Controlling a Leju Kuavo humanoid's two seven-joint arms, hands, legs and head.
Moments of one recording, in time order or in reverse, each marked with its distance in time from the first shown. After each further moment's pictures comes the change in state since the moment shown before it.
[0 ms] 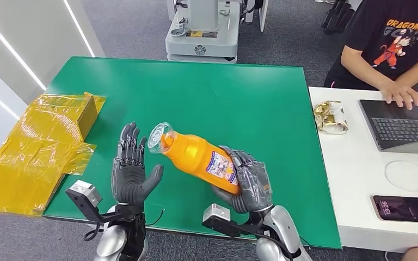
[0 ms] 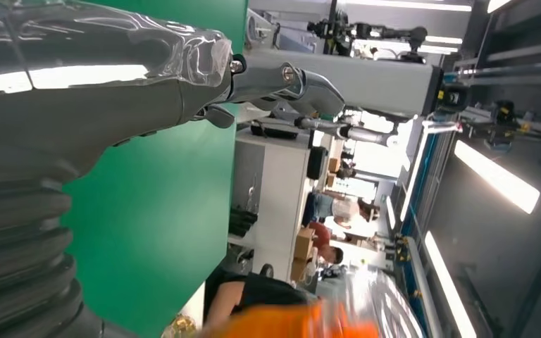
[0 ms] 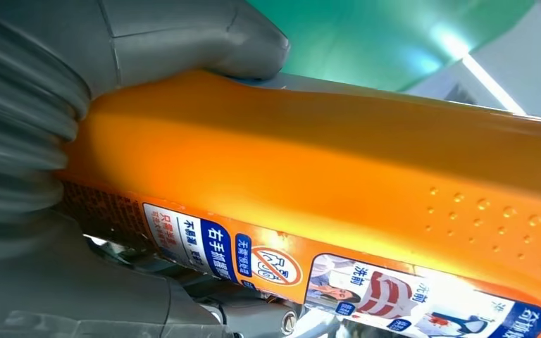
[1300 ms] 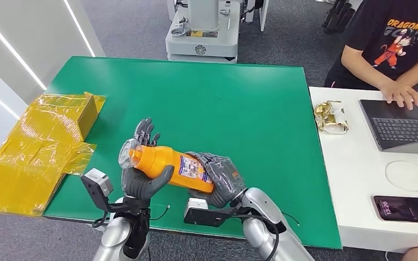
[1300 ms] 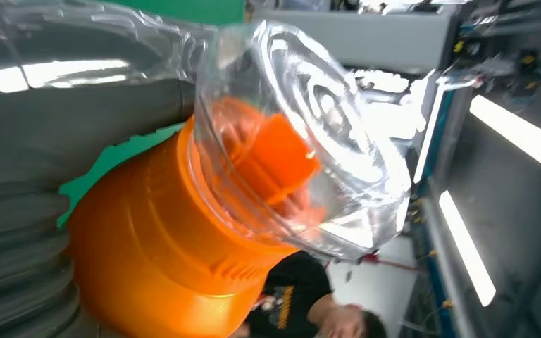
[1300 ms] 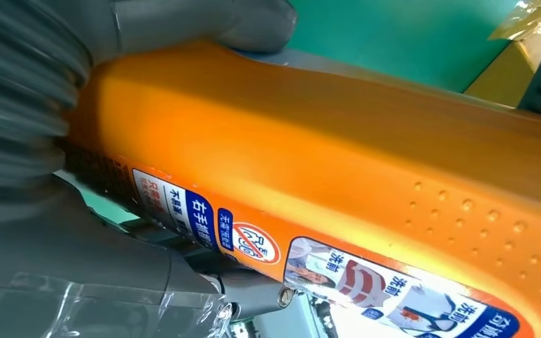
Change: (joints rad) left arm -0.066 0.023 -0.015 0.075 -0.005 -0.079 0.015; right arm -0.170 0.063 0.062 0.222 -0.041 0.298 -0.093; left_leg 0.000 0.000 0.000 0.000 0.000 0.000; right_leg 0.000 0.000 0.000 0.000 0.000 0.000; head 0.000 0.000
